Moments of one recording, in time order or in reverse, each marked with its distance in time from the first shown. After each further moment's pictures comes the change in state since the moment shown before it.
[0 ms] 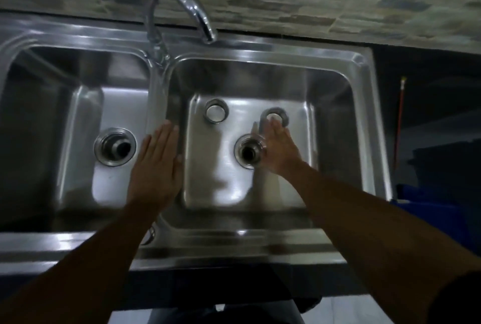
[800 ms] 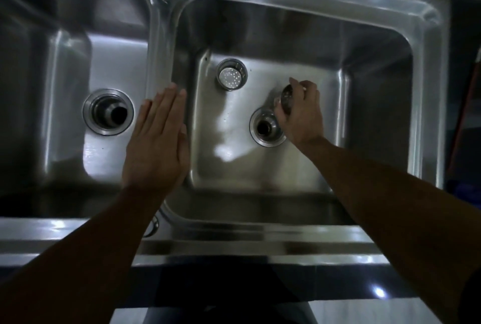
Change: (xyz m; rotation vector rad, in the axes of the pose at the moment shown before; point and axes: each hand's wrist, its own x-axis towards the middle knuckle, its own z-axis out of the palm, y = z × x) left_hand 0.005 -0.020 0.028 -0.052 0.225 0.040; right_hand 0.048 0.016 0.050 0.057 0.349 0.029
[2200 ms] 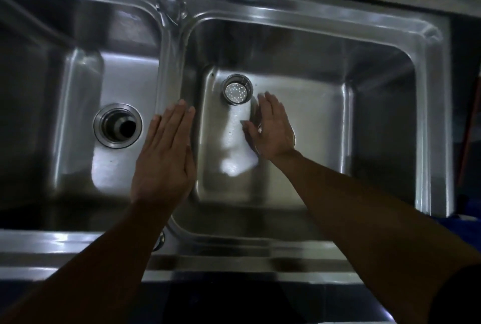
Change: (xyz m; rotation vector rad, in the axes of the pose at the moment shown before) left_hand 0.000 -0.003 0.002 -0.007 -0.005 0.003; right_hand -0.006 -0.062 0.034 0.085 -0.081 -0.083
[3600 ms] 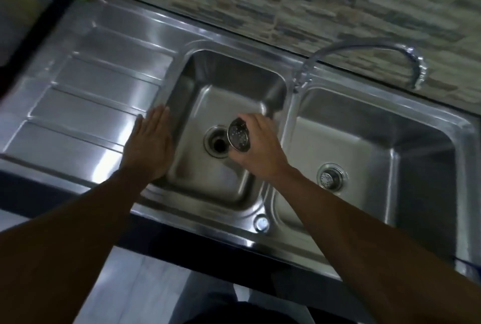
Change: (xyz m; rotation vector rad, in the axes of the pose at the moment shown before) left_hand -0.065 -0.209 -0.167 0.135 -0.143 -0.318; right_hand -0.024 -0.286 -0.042 0.235 -0.132 -0.343
